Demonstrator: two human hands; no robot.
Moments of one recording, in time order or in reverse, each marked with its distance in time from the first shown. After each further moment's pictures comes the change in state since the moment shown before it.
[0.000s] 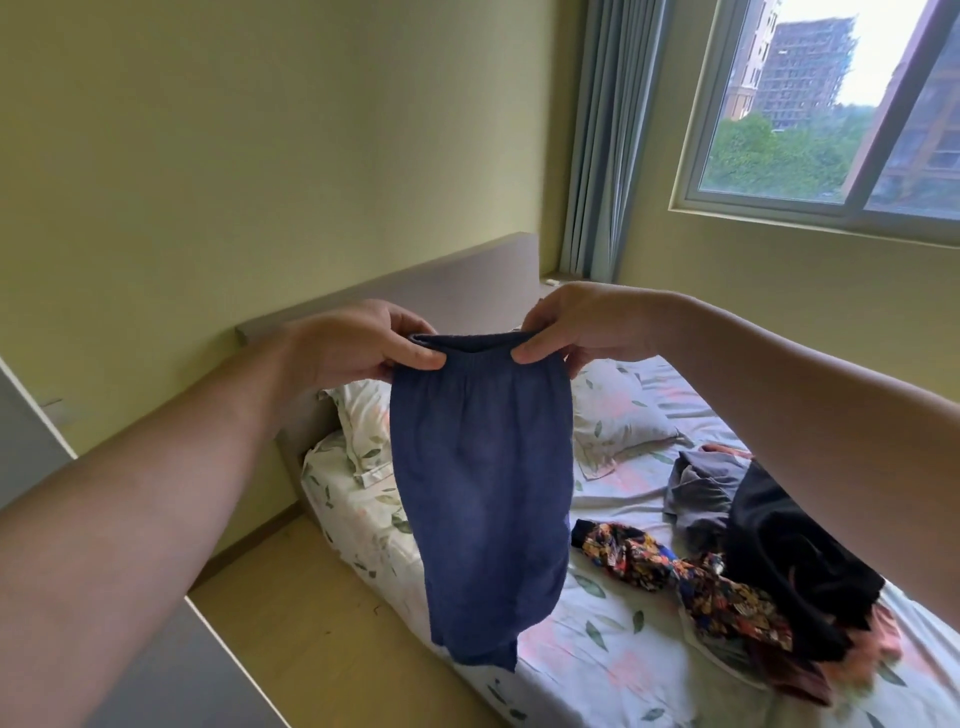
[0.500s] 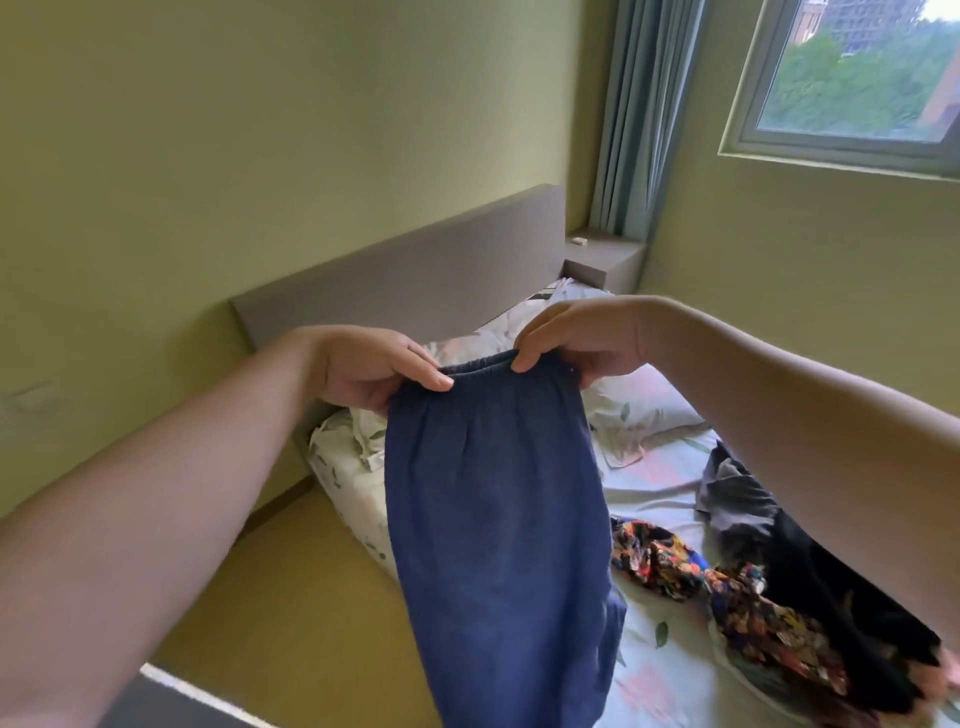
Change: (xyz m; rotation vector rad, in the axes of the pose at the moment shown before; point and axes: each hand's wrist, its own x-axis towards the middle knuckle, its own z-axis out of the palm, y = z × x) left_hand 0.112 -0.044 -0.017 -0.099 -0.222 -0.417; right_hand 0.112 0.065 -0.034 0.176 -0.210 0.211
